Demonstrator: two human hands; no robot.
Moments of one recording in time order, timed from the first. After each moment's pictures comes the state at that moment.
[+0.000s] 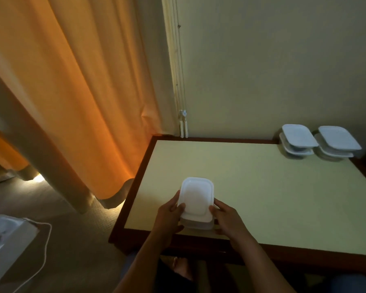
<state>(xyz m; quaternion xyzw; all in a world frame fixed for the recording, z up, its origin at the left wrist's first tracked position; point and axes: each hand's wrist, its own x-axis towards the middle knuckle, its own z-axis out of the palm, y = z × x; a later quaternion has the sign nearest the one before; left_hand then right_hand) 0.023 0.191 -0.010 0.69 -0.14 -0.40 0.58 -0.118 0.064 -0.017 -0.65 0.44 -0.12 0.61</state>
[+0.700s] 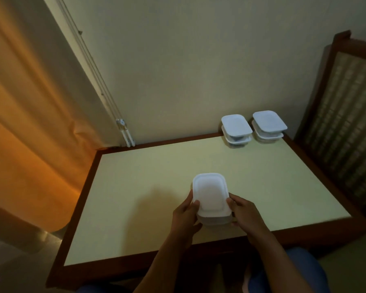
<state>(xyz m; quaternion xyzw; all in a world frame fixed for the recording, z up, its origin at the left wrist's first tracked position) -0.131 0.046 0.004 0.61 -0.12 -0.51 0.59 -0.279 -0.050 -0.012 -0.60 0.54 -0.24 0.55</state>
